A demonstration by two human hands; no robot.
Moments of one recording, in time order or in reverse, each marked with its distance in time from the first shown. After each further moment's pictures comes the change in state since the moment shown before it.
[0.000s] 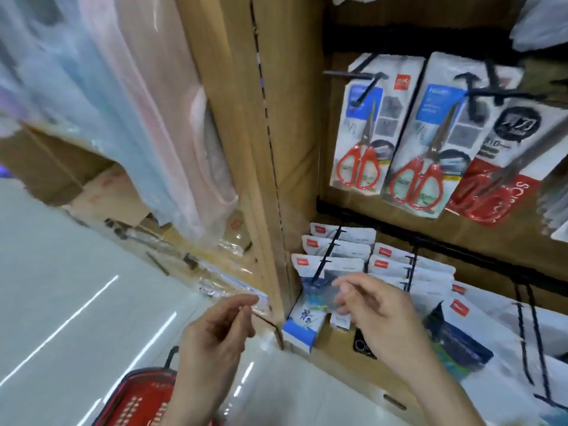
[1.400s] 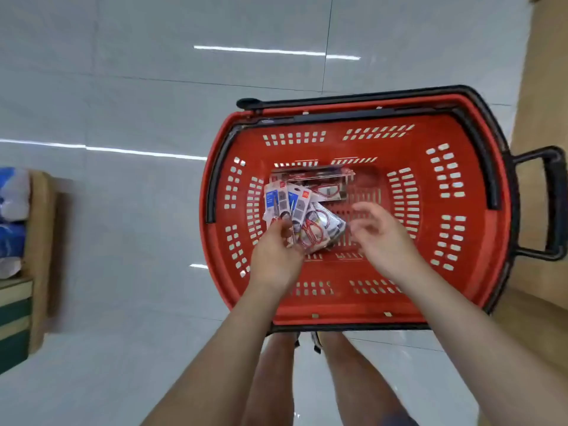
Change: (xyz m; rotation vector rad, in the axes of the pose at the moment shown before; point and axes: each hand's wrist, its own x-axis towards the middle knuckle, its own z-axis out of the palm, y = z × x) left_hand -0.186 -0.646 -0.267 -0.060 0.598 -1.234; right_hand -0.120 0.347 0.728 -0.592 -1.238 0.113
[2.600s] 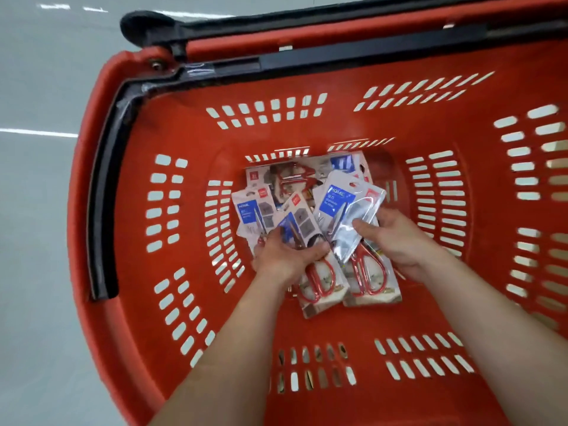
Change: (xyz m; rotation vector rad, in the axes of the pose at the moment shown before) left_hand 0.180 -0.084 0.129 -0.229 -0.209 -0.352; right_hand 0.156 0.110 0.033 0.229 -0.215 0.230
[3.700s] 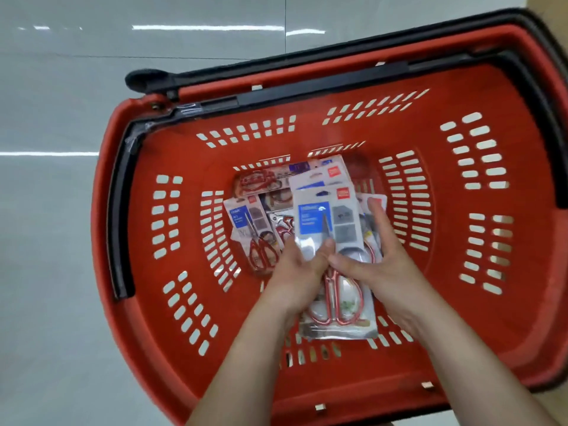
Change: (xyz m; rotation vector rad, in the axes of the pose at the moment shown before) left_hand -0.092 0.024 0.000 -0.146 -0.307 0.250; right_hand -0.099 -0.007 0.022 0.383 0.085 -0.178
